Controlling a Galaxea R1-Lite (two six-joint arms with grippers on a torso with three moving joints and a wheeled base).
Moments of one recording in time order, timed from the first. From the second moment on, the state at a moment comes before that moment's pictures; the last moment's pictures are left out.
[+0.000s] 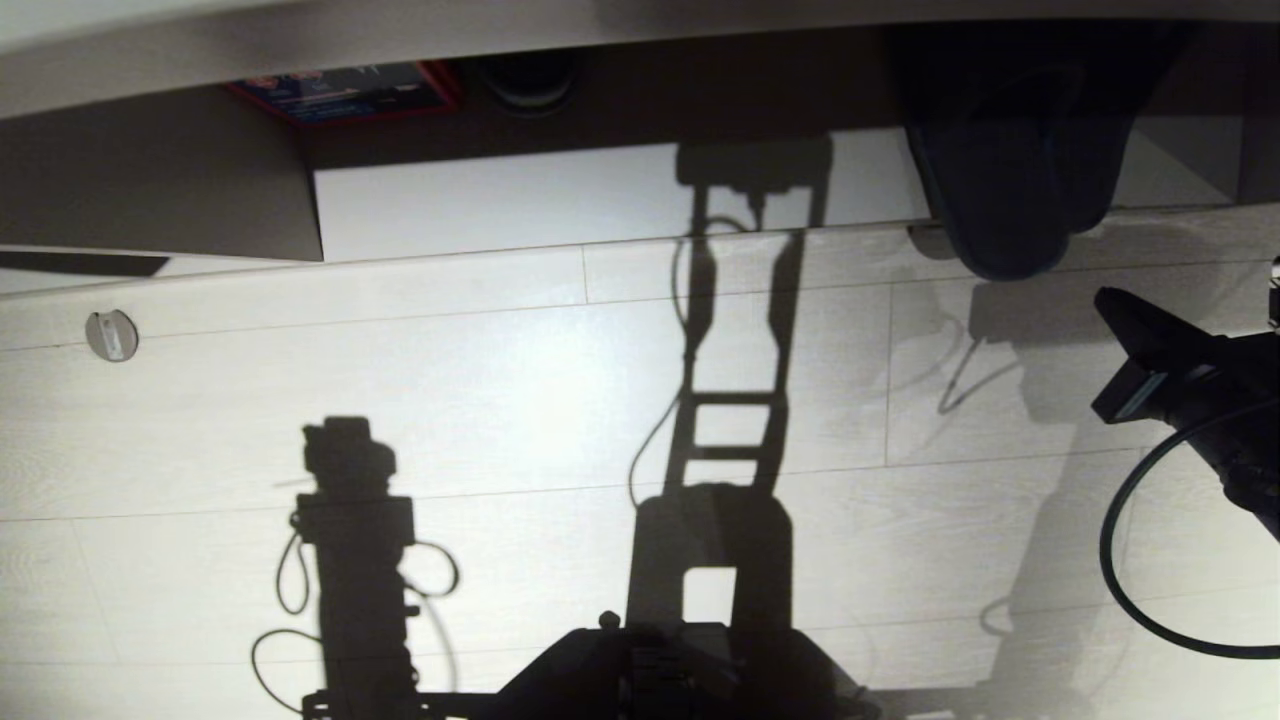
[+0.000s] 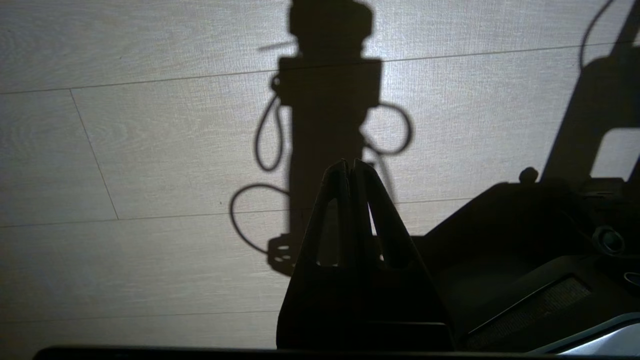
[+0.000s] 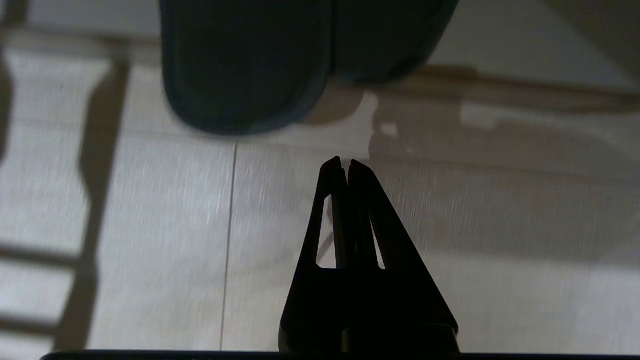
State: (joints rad) left arm 0.00 0.00 0.00 0.00 0.00 -0.01; right arm 0.01 1.47 -0.40 -1.39 0.02 -0.15
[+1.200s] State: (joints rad) left arm 0.00 0.00 0.00 -0.01 0.00 -0.01; right arm 0.04 1.59 -0.71 -1.42 0.02 -0.15
